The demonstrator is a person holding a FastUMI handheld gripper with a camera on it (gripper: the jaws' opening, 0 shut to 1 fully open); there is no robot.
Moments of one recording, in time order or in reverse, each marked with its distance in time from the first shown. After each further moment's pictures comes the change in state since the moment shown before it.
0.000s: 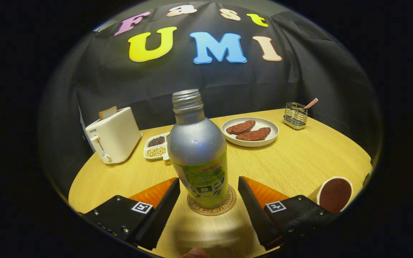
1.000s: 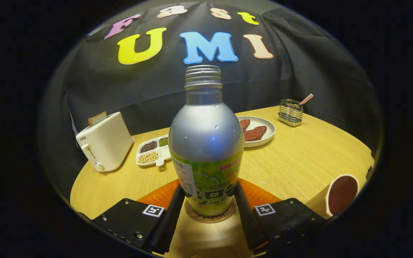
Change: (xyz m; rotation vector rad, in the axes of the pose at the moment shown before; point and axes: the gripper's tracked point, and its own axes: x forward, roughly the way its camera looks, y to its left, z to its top) arm 0.036 -0.006 -0.006 0.037 0.003 -0.063
